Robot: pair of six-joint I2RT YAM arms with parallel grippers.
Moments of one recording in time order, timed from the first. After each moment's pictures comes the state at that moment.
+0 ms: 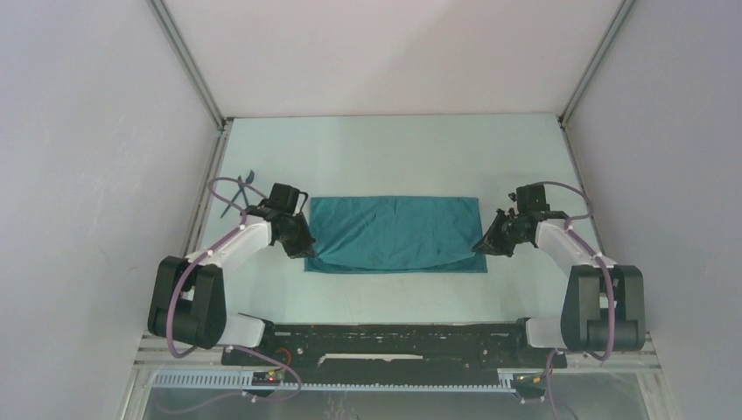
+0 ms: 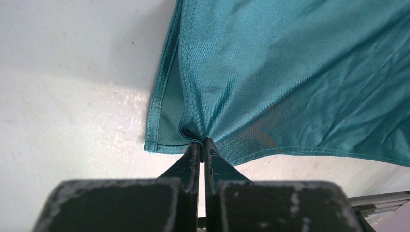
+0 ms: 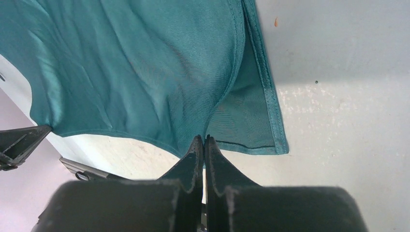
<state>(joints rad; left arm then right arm) -0.24 1.39 0.78 -0.62 0.13 -0.67 -0.02 1.37 0.73 -0.54 -0.42 0.54</state>
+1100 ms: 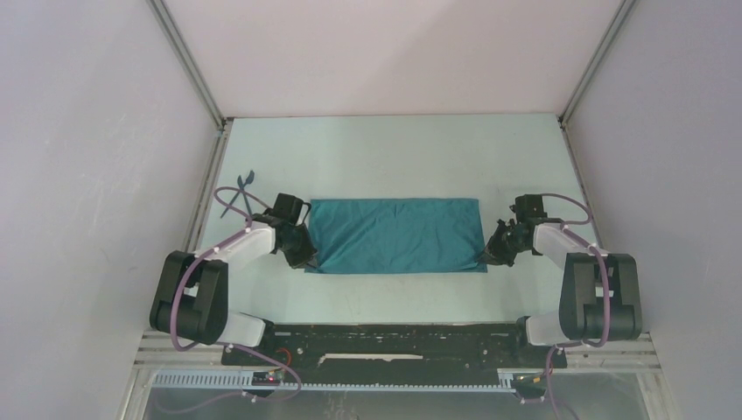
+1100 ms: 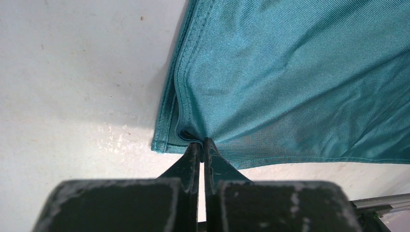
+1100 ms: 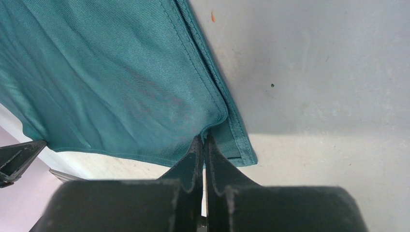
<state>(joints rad) -0.25 1.40 0.70 -0.57 0.13 -0.68 -0.04 1.42 0.65 -0.48 -0.37 0.54</state>
